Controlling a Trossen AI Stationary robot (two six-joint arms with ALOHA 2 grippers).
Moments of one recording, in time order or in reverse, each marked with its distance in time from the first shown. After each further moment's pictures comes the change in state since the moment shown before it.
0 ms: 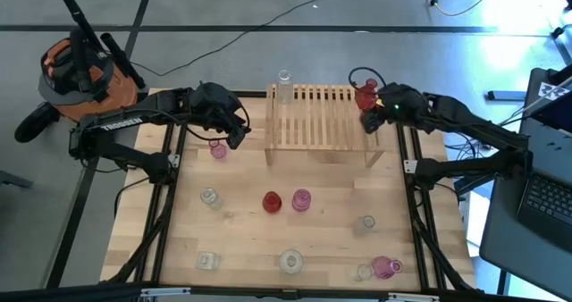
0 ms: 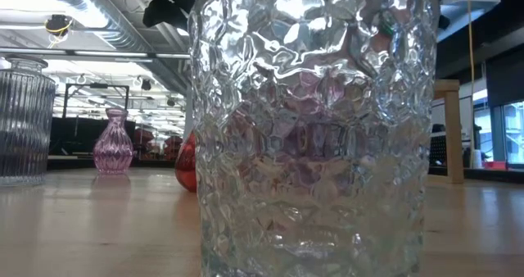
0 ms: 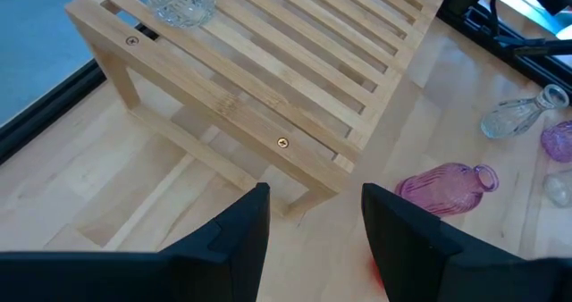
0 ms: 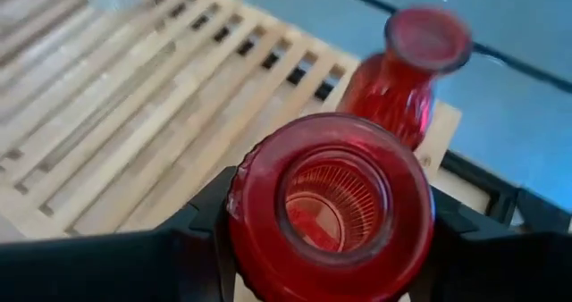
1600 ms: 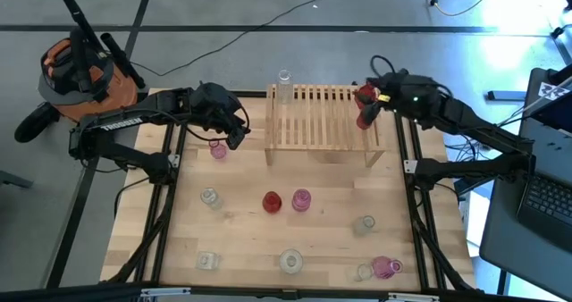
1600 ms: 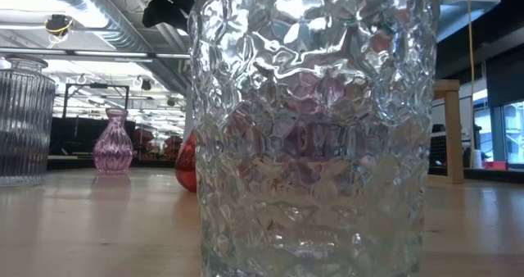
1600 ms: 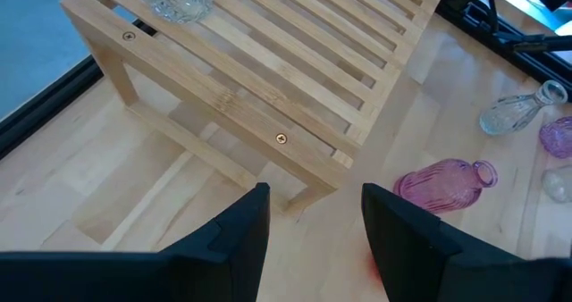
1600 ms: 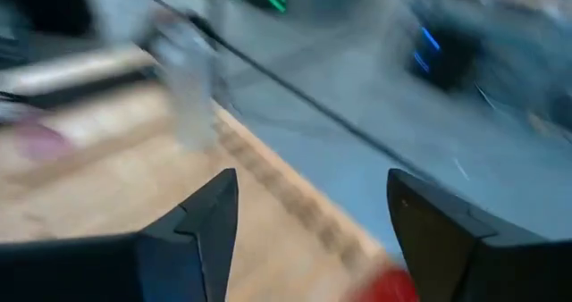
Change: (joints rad) left arm 0.000 0.000 0.000 -0.007 0.008 0.000; right arm -0.003 -0.062 -0.034 0.514 -0.109 -0.475
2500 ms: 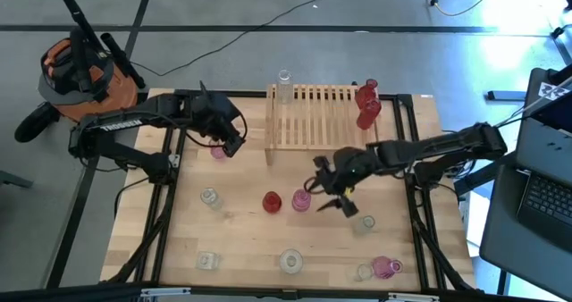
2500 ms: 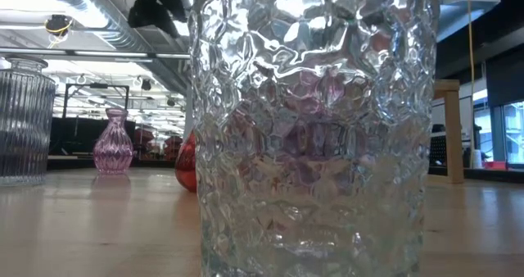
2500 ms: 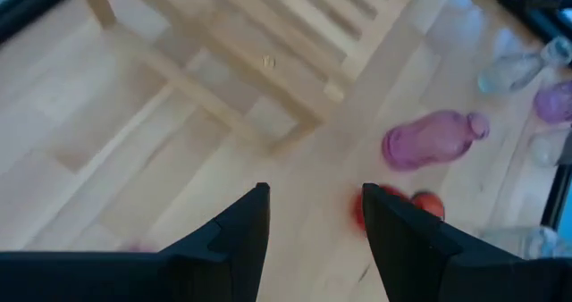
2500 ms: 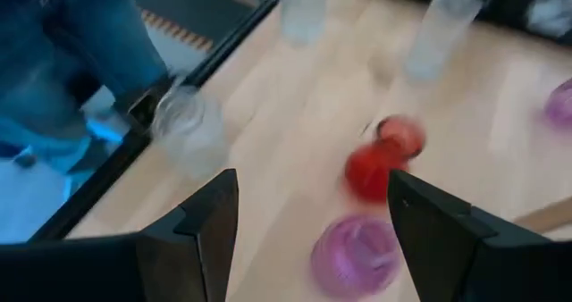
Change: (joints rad) left arm -0.065 0.000 0.000 -0.132 0.030 -0.128; right arm 0.550 0.430 -0.001 0.129 -0.557 -0.183
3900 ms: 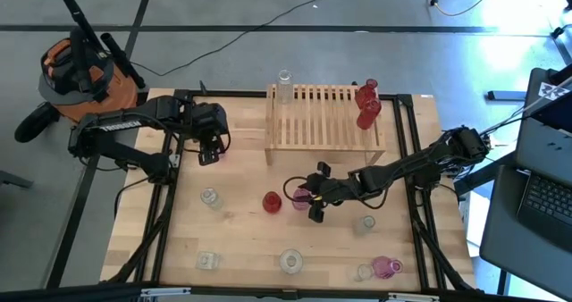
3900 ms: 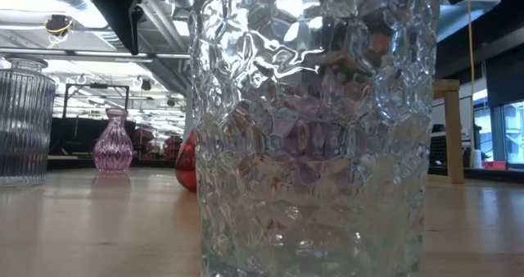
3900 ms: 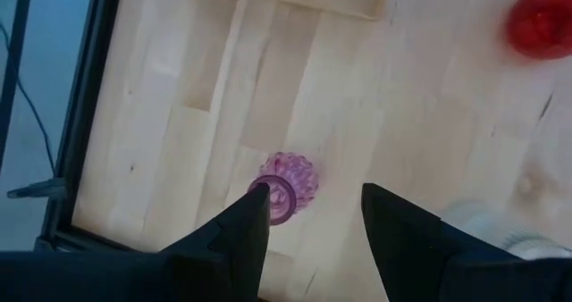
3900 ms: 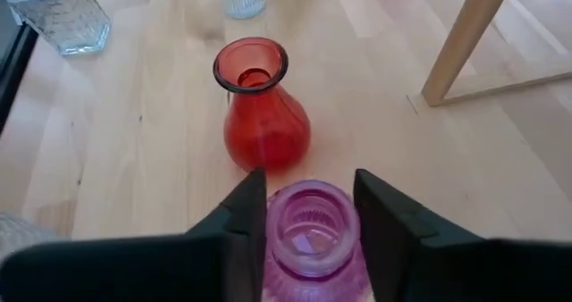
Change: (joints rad) left arm -0.023 -0.001 0.000 -0.339 -0.185 0.453; right arm 0.132 0.204 -0.198 0.340 0.571 0.606
